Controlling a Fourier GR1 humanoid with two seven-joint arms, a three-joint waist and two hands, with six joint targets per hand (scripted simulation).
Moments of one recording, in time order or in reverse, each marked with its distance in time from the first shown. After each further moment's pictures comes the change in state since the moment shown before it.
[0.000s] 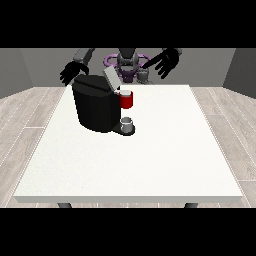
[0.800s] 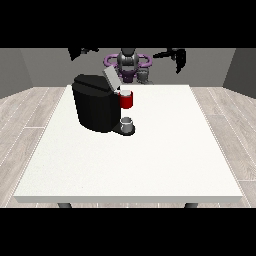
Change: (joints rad) left arm 0.347 -0.172 0.119 -0.051 0.242 -0.056 -0.038; right arm 0.048 -0.094 0.052 -0.145 0.004 0.115 0.099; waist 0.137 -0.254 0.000
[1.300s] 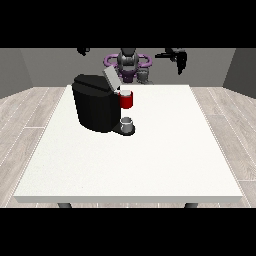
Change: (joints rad) left arm 0.123 -0.067 -0.041 -0.139 0.105 -0.029 0.022; right arm -0.094 -0.029 0.031 -0.026 0.010 0.058 0.056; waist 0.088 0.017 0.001
